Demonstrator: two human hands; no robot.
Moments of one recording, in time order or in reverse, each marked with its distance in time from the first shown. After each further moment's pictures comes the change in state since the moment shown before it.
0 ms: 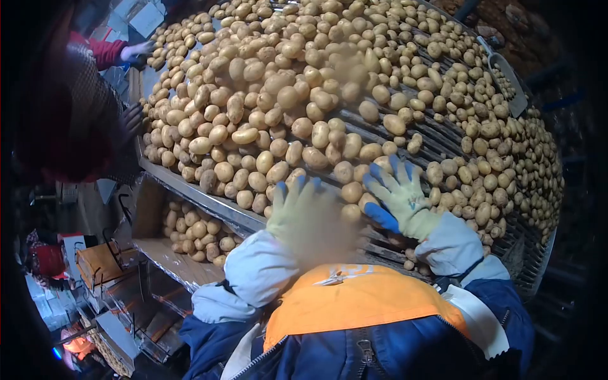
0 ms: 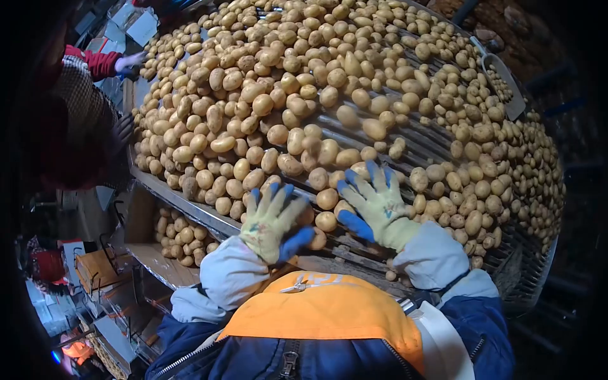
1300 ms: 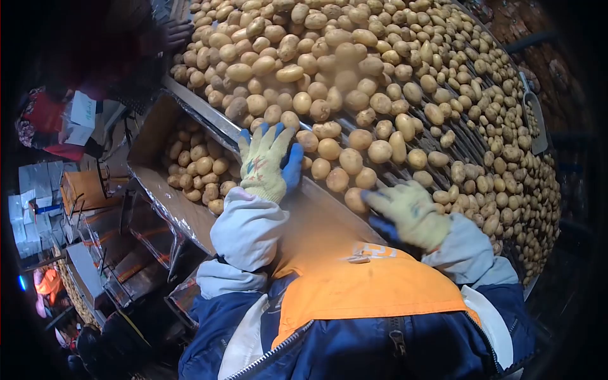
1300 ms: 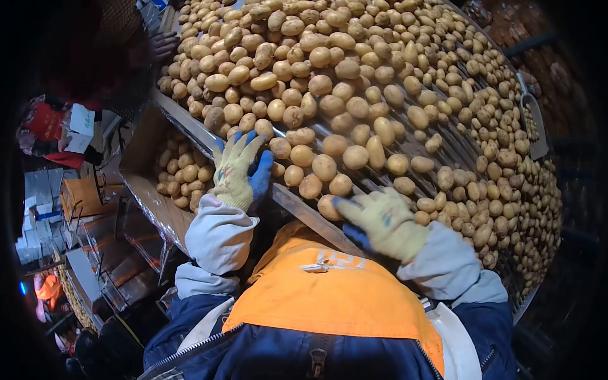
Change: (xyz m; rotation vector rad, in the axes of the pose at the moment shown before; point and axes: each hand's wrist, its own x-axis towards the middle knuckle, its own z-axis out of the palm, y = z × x) left_hand -0.073 -0.070 0.034 -0.010 0.498 -0.476; right_hand 0.015 -0.059 -0.037 0.458 -0.272 -0.238
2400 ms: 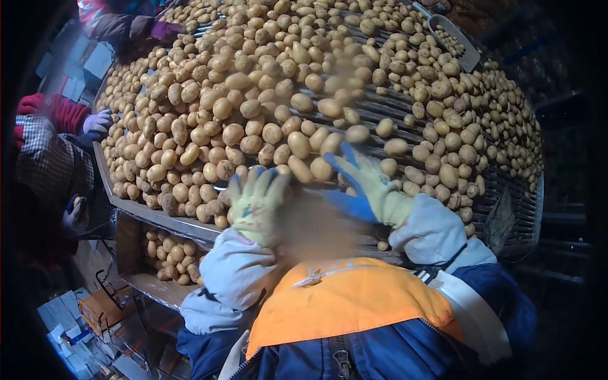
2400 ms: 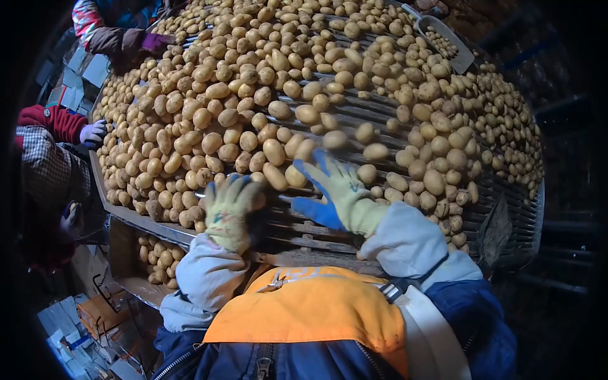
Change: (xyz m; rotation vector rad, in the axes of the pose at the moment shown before) left_hand 0.045 0.100 0.026 0.029 -0.304 0.573; right_hand -0.048 0.056 0.013 0.004 0.544 0.356
